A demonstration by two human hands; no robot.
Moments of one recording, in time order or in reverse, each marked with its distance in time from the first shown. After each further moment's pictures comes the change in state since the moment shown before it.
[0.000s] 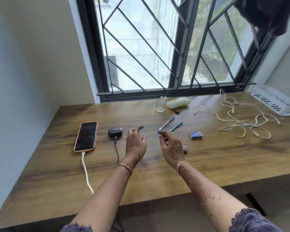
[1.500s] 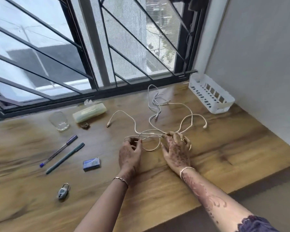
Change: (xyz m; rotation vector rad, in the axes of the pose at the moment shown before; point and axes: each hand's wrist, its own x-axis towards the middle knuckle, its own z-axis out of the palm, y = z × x) left_hand 0.037 0.182 0.380 -0.030 -0.009 -0.176; right_hand 0.119 0.341 -0.253 -0.581 0.189 -0.009
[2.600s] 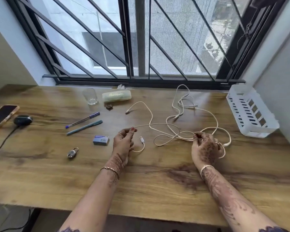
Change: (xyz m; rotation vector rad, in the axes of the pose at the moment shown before) left_hand -0.012 0.000 -0.018 -0.842 0.173 -0.301; right_hand 0.057 0.065 0.002 0.279 -0.059 0.253
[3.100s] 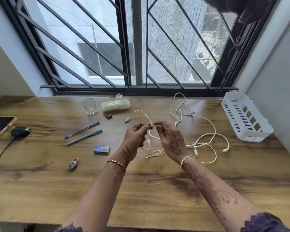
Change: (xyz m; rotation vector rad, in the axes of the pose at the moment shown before) left_hand -0.006 0.053 0.040 0.171 -0.295 0.019; right_hand -0.008 -0.105 0.002 0.355 -0.265 -0.668
